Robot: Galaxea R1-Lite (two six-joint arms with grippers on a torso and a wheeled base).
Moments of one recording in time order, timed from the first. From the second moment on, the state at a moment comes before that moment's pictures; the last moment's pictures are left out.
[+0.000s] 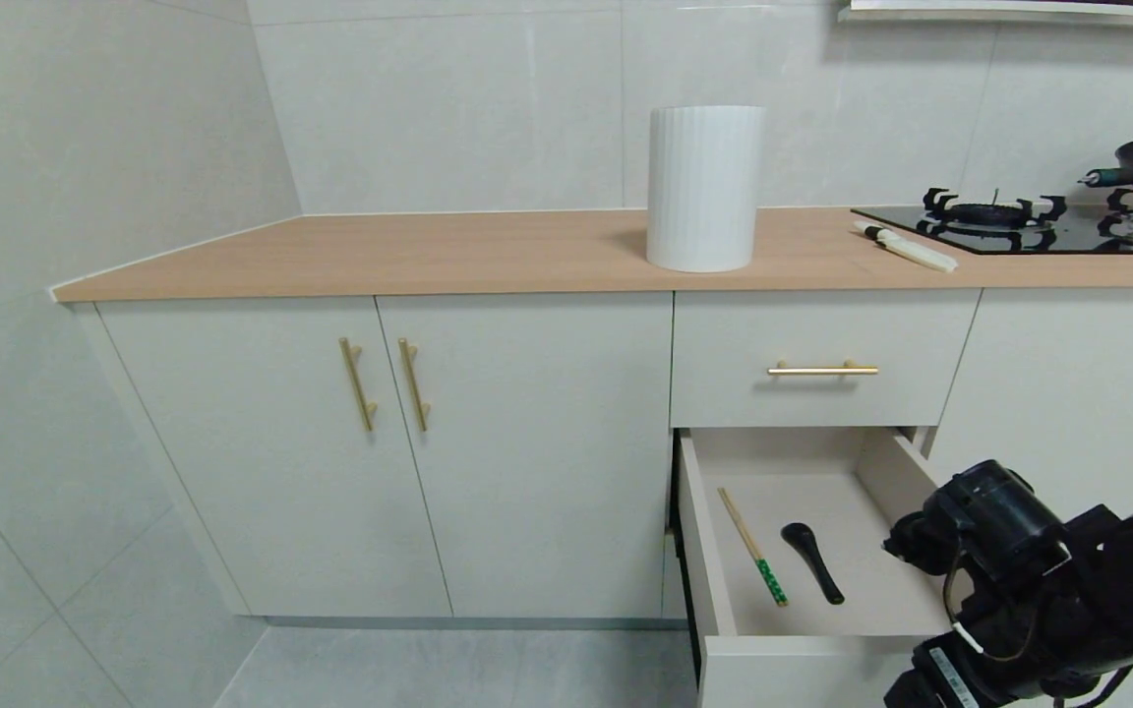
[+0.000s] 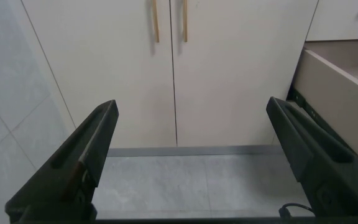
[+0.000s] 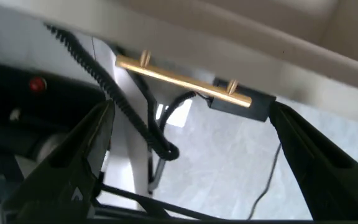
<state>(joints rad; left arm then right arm) 0.01 0.00 0.00 0.00 -0.03 0.01 0.38 1.76 -0.68 0.19 -0.08 0.11</state>
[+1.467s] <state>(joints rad) 0.01 0.00 0.00 0.00 -0.03 0.01 0.23 2.18 -0.78 -0.60 -0.21 0.27</state>
